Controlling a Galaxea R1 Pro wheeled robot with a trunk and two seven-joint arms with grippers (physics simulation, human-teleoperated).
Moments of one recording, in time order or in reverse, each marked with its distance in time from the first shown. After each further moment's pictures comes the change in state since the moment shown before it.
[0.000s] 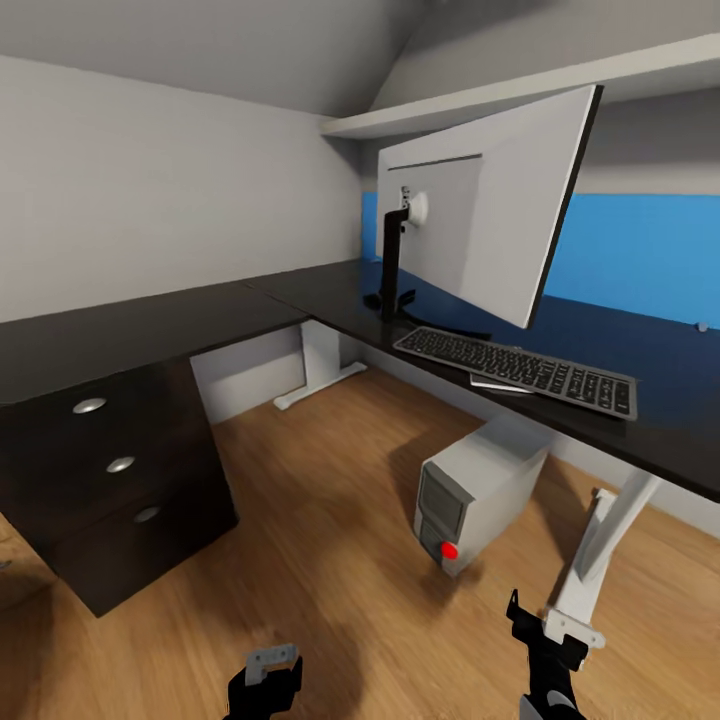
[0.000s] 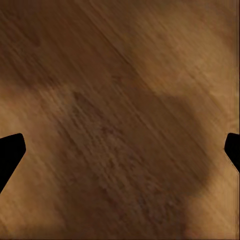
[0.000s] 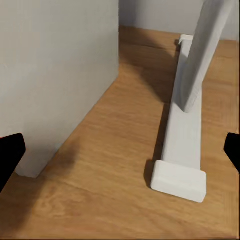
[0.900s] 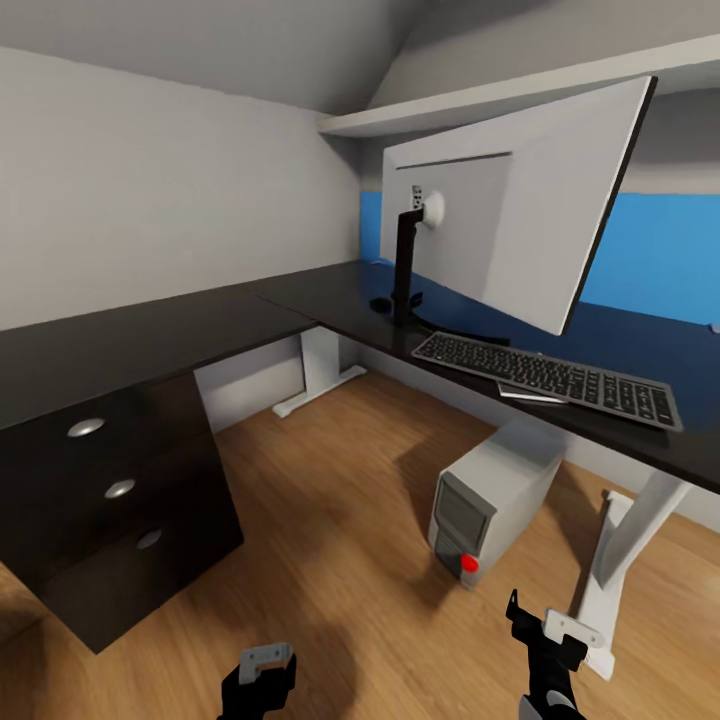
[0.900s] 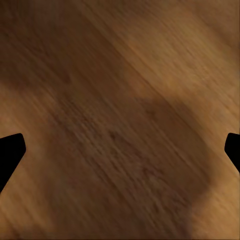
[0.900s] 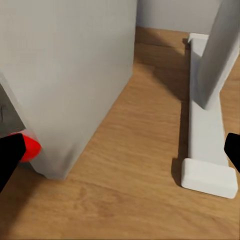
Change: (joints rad) left arm 0.000 0.018 0.000 0.001 0.000 -0.020 -0.004; right arm 0.000 0.001 0.000 0.001 0.001 0.001 0.002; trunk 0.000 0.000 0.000
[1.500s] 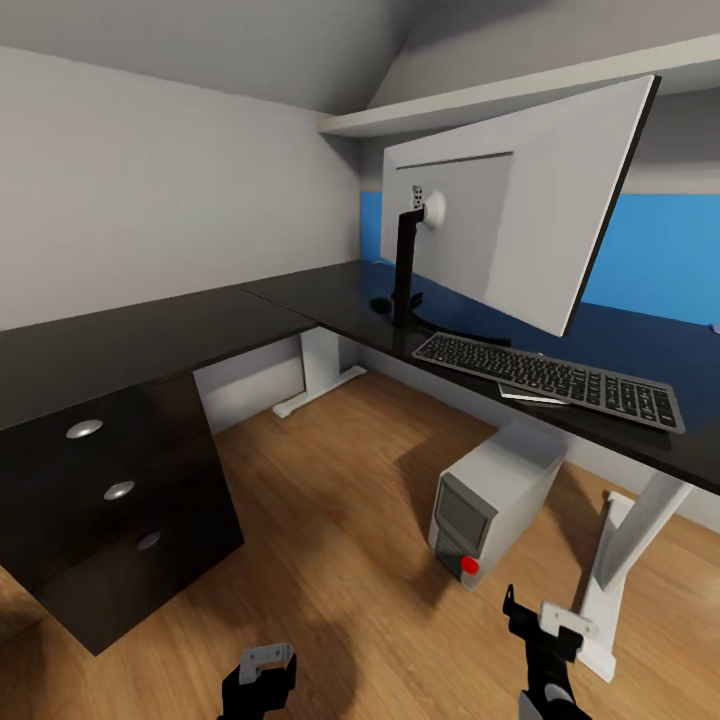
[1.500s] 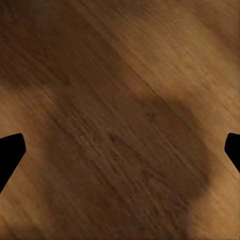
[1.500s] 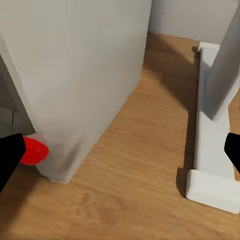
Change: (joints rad) left arm 0.000 -0.001 -0.001 0.000 0.000 0.000 0.000; right arm 0.000 0.001 0.012 -0.026 0.053 0.027 -0.005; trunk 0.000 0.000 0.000
